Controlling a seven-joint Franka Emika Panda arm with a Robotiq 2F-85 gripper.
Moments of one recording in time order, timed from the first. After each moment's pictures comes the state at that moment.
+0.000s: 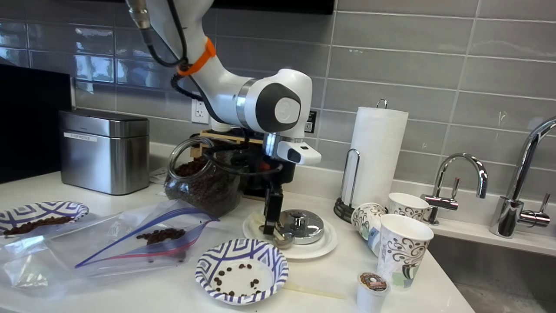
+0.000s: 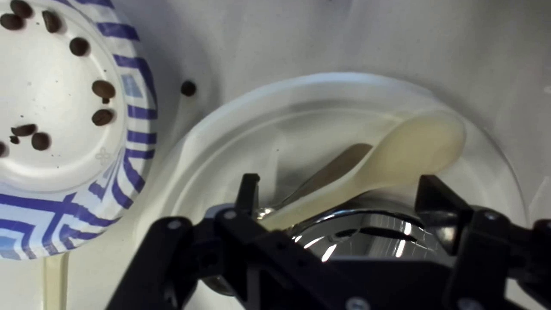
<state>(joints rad) 0.07 0.65 -0.09 -1.57 0.11 2.19 0.84</state>
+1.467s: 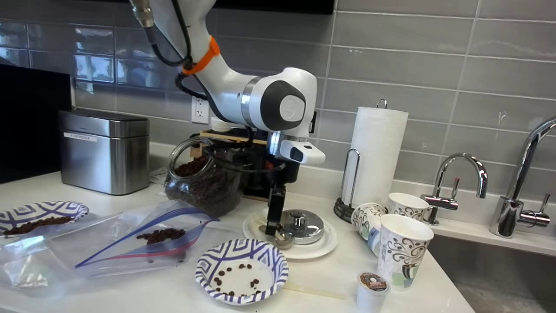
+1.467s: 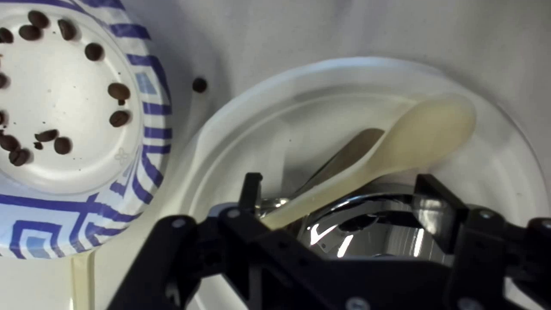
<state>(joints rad) 0.06 0.65 -0.10 -1.55 0.11 2.16 0.90</state>
